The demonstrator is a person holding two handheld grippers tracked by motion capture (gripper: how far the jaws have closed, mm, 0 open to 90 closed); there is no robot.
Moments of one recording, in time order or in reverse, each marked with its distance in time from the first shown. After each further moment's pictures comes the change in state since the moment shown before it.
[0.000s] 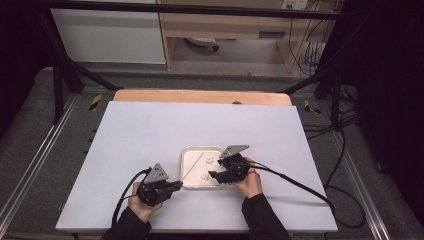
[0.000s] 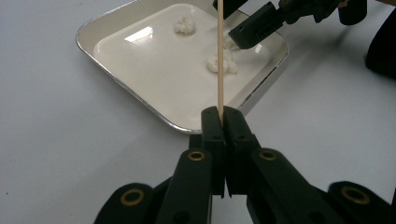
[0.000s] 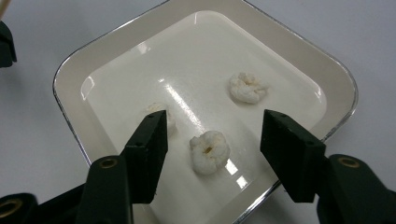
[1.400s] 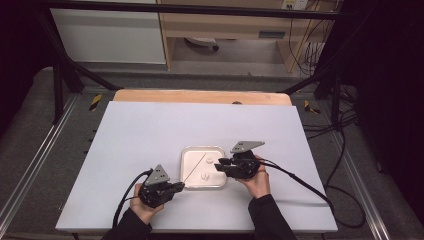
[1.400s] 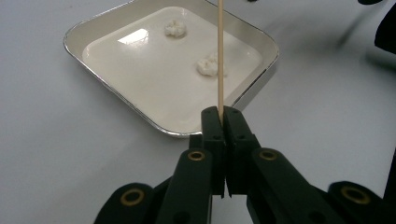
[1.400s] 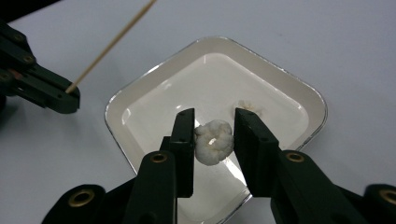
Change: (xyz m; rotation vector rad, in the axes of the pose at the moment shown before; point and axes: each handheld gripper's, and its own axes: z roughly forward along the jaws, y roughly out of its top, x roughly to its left) left arm -0.005 -0.001 0.002 -0.016 -0.016 0.002; right arm -0.004 0.006 -0.038 -0.117 0.068 0.082
